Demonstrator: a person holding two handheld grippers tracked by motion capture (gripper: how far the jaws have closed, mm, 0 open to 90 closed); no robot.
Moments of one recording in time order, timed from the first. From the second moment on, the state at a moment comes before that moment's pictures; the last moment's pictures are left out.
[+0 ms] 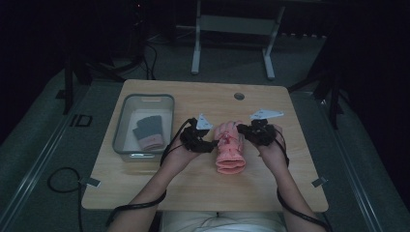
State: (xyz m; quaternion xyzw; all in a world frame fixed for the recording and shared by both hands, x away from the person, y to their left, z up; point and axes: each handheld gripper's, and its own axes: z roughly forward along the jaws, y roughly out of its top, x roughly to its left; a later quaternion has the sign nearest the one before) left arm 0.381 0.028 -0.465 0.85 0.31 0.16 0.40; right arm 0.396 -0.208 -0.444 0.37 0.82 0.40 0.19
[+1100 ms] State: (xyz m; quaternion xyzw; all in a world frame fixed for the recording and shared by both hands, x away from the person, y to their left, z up) left arm 0.436 -0.005 -0.545 0.80 0.43 -0.10 0.41; right arm 0.423 -0.237 -0.527 0.46 0.81 0.36 0.00
